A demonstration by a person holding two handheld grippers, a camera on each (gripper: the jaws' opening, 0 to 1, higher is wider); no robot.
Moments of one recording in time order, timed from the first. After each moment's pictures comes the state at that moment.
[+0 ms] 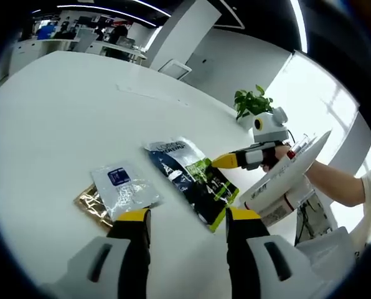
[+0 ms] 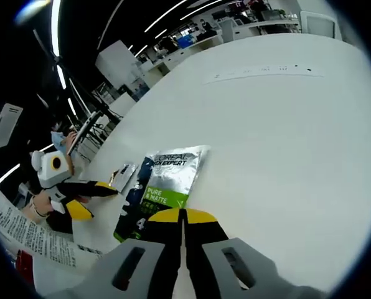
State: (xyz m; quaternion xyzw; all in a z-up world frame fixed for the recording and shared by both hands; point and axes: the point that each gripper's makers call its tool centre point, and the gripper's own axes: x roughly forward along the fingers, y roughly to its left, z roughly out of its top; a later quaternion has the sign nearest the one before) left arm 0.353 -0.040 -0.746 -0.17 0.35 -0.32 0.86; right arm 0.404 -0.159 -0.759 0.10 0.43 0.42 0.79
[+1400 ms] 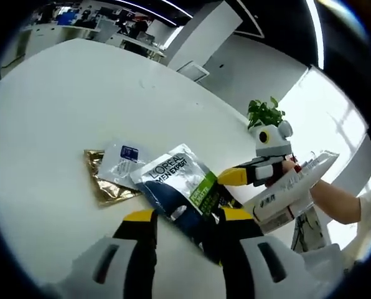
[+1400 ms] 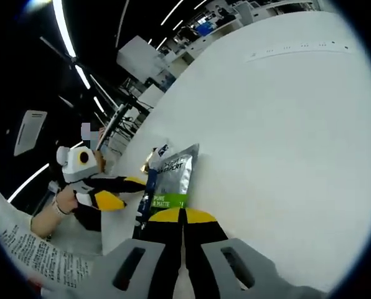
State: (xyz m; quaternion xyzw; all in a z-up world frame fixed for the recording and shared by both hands) left arm 0.344 -0.023 -0.742 -0.22 0.37 -0.28 0.86; right arm 0.382 -0.108 -0.757 0.14 0.45 0.50 0.73
